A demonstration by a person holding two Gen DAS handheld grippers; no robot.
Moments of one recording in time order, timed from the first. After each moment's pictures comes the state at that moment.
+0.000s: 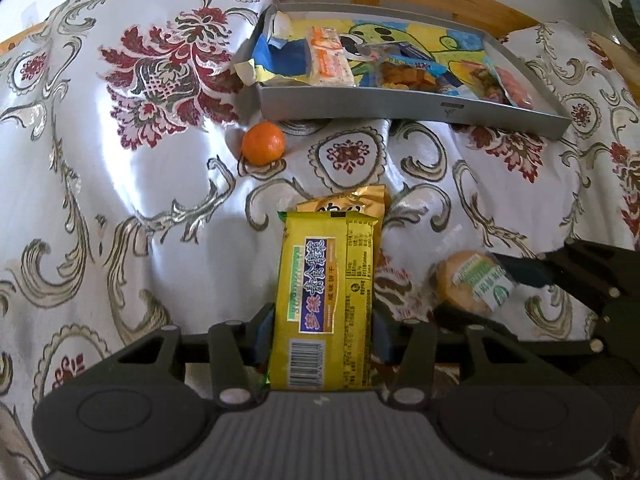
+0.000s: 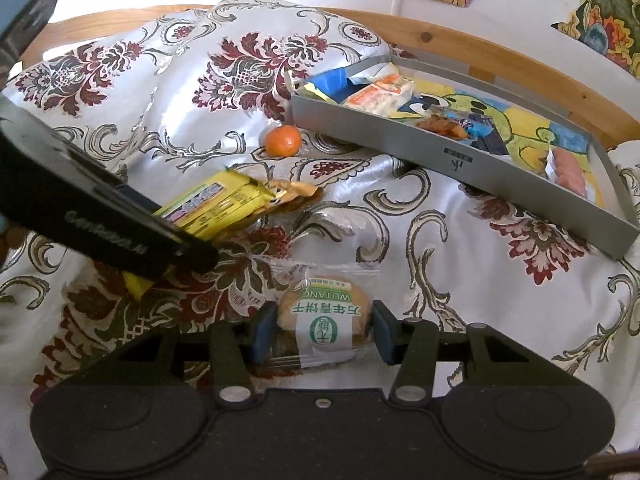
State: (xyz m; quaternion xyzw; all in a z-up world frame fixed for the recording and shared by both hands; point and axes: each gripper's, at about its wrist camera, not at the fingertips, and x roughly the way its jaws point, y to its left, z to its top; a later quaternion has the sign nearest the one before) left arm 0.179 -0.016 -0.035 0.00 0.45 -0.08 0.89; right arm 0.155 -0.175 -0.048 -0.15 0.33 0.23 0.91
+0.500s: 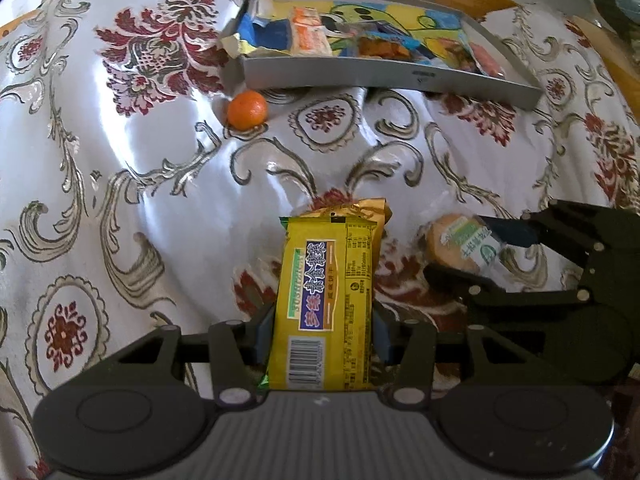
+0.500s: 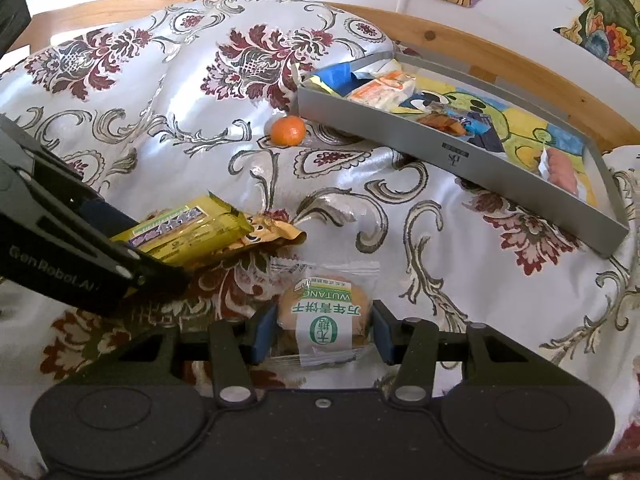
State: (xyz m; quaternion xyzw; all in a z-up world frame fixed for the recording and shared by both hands) left arm 0.148 -0.020 -0.040 0.01 0.47 -0.11 0.88; right arm 0.139 -0.178 -0.045 -0.17 0.33 0.23 0.90
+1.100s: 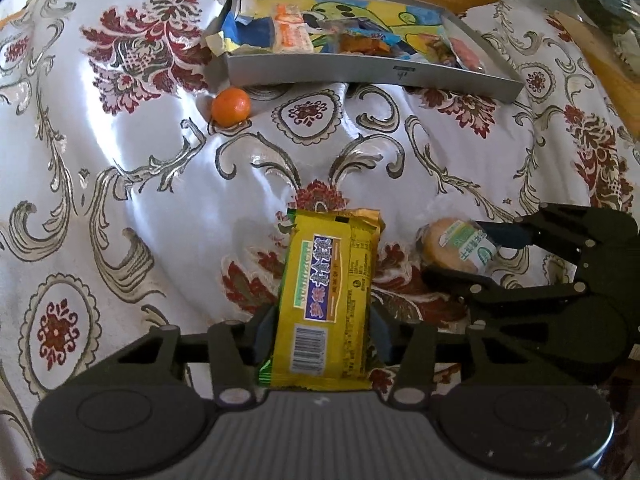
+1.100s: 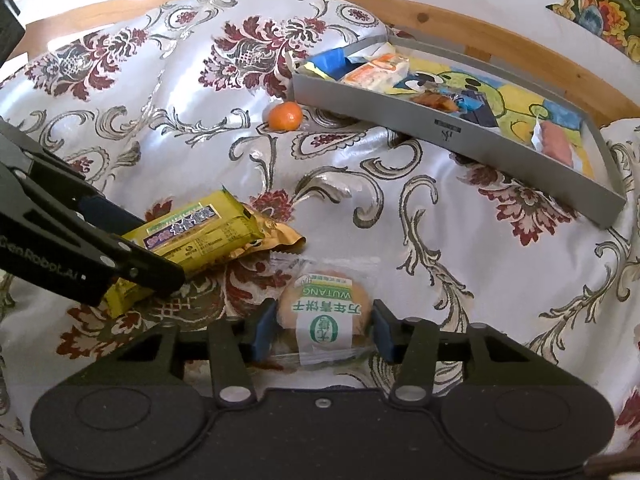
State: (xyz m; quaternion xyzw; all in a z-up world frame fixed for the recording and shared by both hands) left arm 0.141 -0.018 -0.040 0.01 0.46 -0.13 0.88; right arm 0.135 -0.189 -0.043 -0.15 0.36 0.23 0.89
